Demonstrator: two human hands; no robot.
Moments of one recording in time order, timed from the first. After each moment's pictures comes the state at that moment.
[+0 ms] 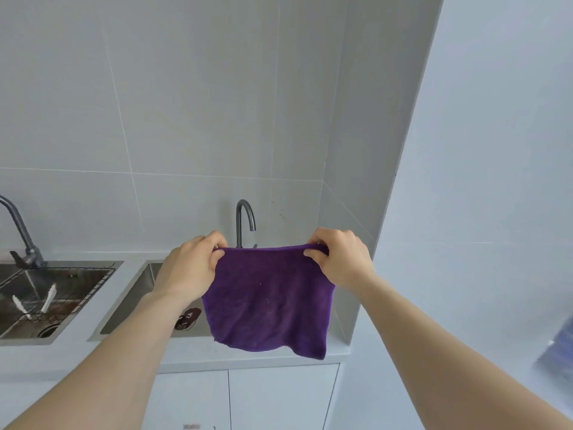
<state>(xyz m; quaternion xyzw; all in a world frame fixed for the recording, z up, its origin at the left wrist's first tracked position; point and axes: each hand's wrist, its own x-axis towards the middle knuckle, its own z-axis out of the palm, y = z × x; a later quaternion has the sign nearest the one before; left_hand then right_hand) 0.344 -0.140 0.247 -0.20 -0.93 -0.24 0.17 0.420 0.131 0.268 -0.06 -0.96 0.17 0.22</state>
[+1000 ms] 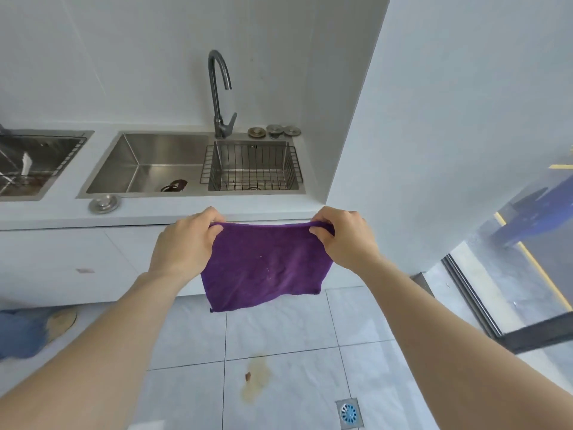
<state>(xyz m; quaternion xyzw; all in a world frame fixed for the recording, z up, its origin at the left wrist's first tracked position) 0.510 -0.137 0.084 -0.17 -0.96 -0.22 0.03 0.600 0.132 0.101 -0.14 -0.96 0.24 0.07</state>
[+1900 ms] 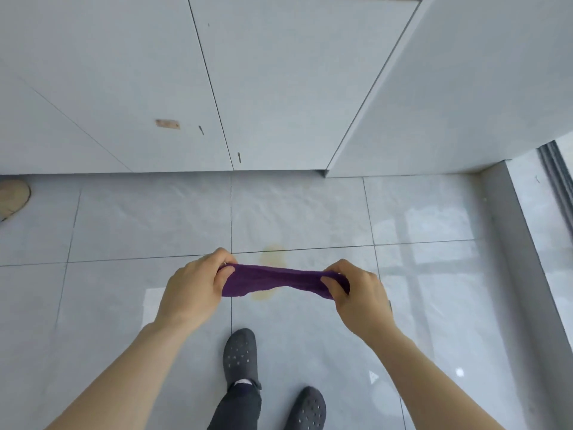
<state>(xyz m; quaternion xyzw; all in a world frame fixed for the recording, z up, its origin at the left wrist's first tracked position) 0.584 -0.193 -0.393 -0.11 -0.94 -0.22 -0.24 0.695 0.063 -0.380 -0.27 -0.89 0.34 -0.13</state>
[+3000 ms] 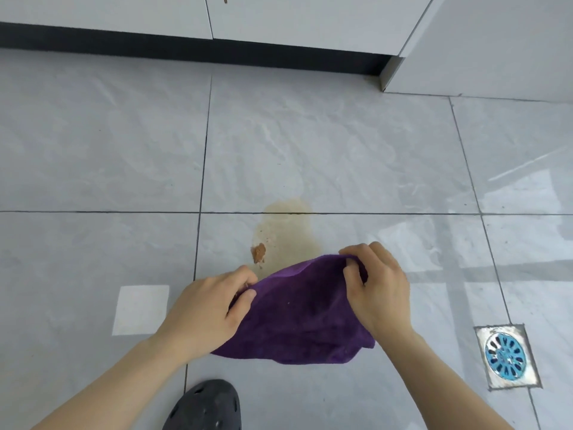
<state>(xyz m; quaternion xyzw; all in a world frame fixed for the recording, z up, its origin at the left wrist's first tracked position) 0.629 -0.191 -0.871 -0.24 -0.90 -0.24 -0.28 0.705 0.066 -0.876 -0.22 -0.94 0.26 0.06</state>
